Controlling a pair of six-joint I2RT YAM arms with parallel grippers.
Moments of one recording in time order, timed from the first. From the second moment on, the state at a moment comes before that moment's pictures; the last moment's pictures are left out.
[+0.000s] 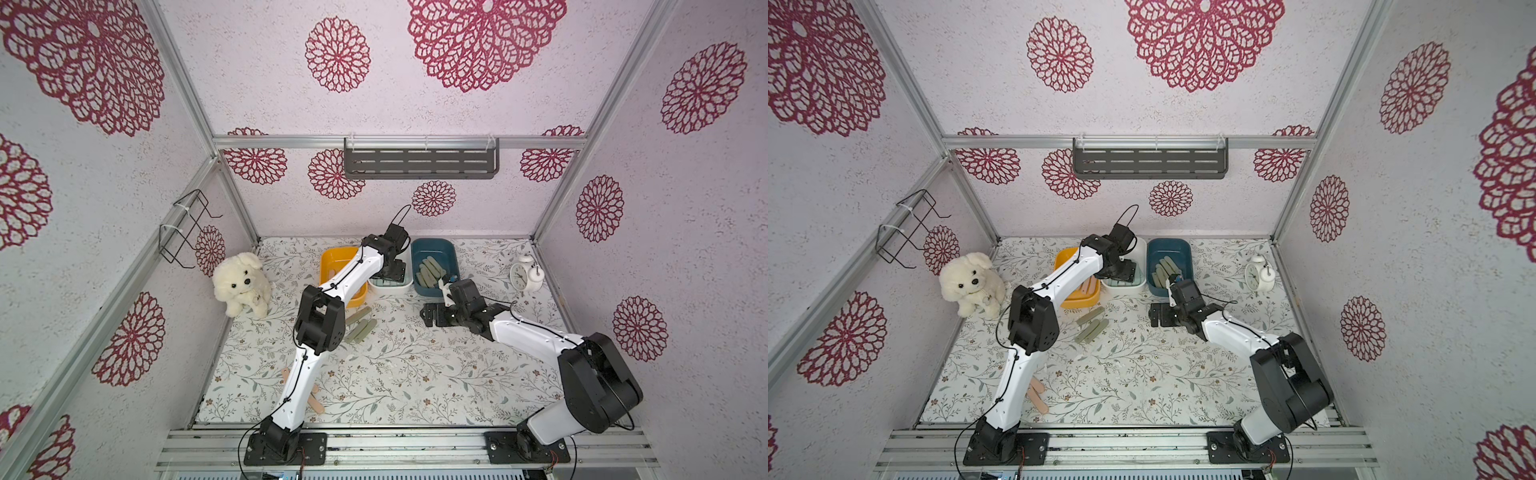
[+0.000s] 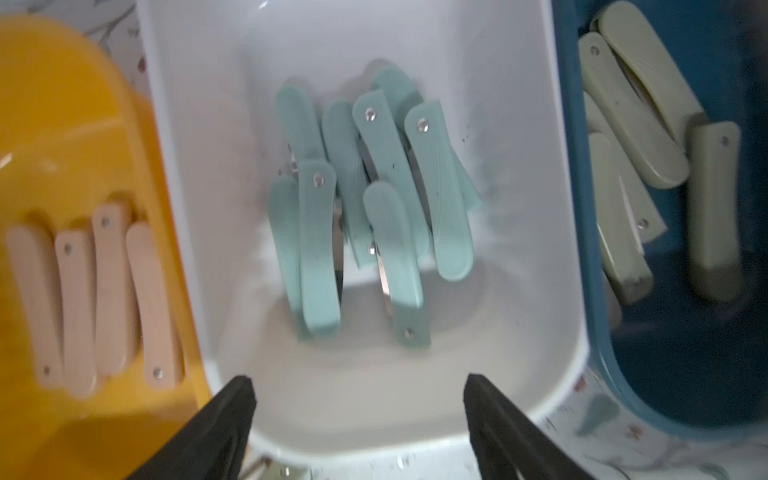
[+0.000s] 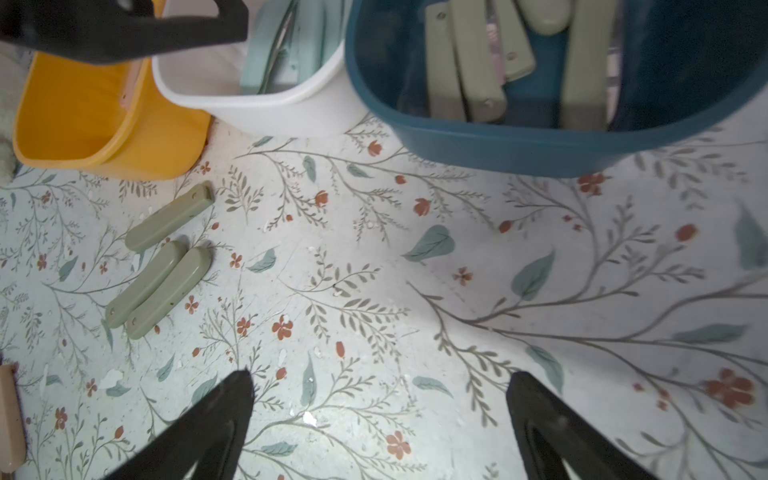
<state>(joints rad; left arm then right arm) -0.54 2.28 2.13 -1.02 -0.17 -0.39 0.57 1.55 0.89 -0.17 -0.08 0.40</state>
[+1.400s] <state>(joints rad) -0.31 1.45 1.14 -0.85 -0.07 -0.57 0.90 2.04 1.30 -0.17 -0.14 0.16</state>
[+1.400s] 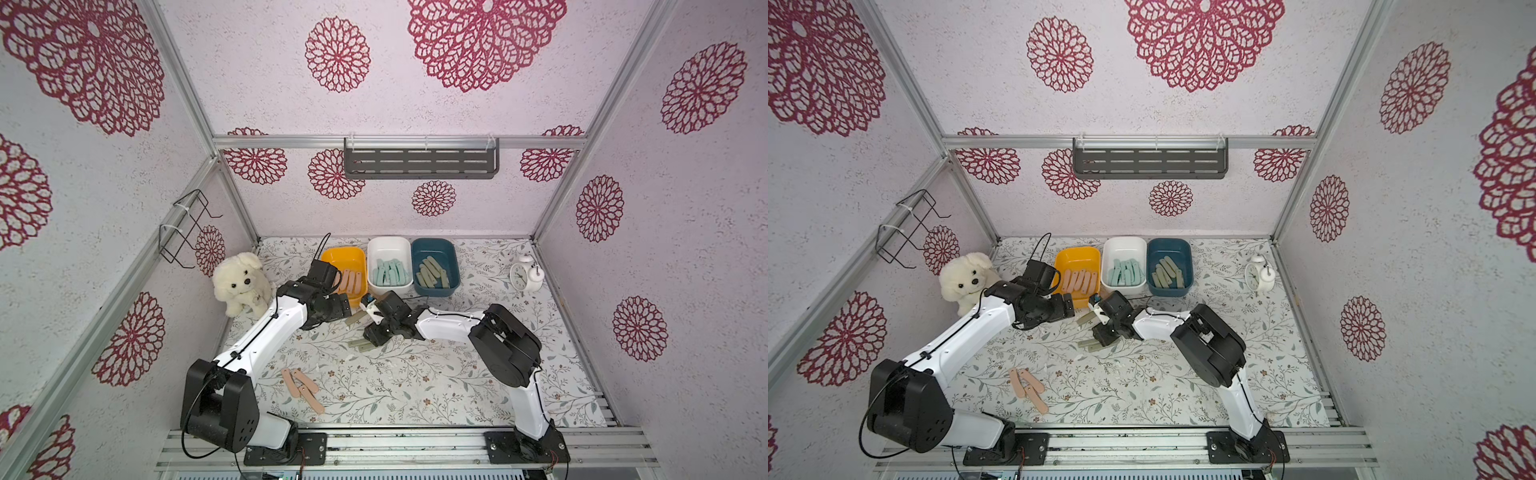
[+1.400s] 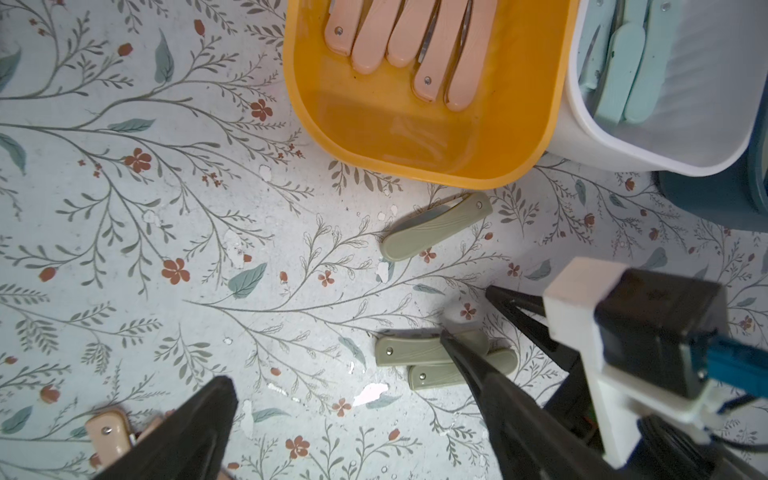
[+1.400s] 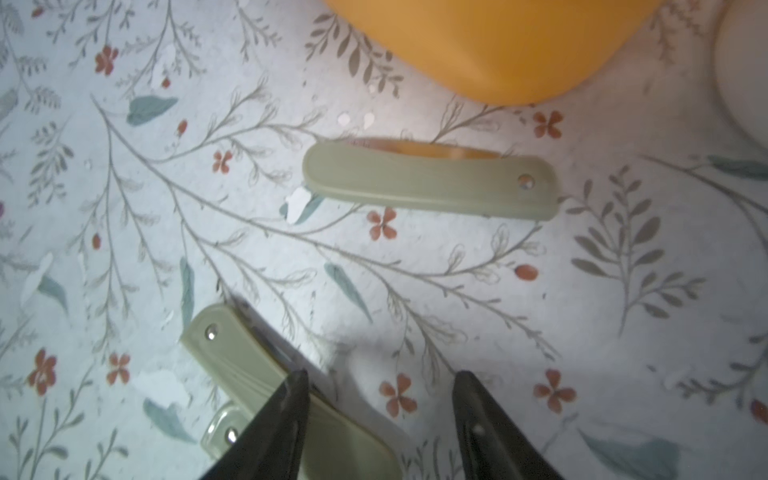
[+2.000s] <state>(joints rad) -0.31 1.40 1.09 -0.84 -0.05 -0.57 0.97 1.88 1.07 -0.11 -0.27 0.24</state>
